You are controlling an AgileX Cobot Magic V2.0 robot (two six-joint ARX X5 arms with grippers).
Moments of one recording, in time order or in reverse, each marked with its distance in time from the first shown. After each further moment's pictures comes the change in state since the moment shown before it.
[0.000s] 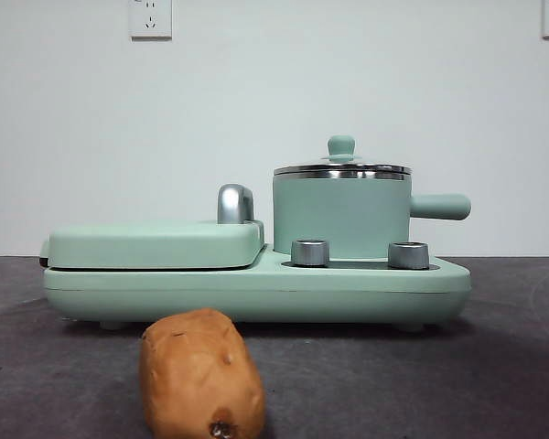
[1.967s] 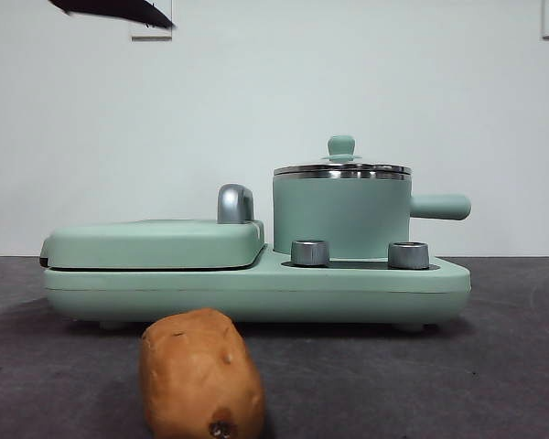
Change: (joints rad) left arm -0.391 1.324 1.318 -0.523 0.437 0.351; right arm 0.000 0.713 0.829 -0.422 -0.687 -0.191
